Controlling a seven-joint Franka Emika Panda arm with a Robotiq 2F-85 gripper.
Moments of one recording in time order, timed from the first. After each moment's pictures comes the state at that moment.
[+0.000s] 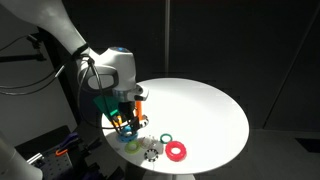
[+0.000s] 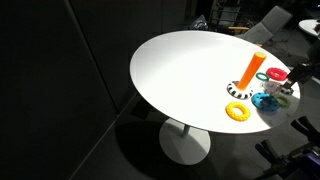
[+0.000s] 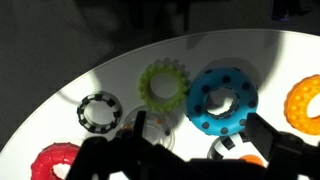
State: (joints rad) arm -0.07 0.03 -0.13 -2.72 0.10 2.70 -0.21
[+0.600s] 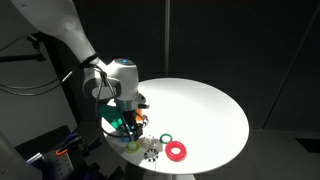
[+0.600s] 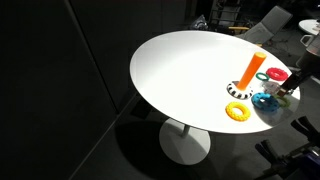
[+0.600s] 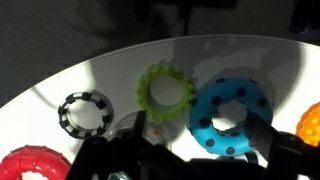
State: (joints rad) arm -0.13 0.17 -0.06 -2.69 0.19 2.79 -0.41
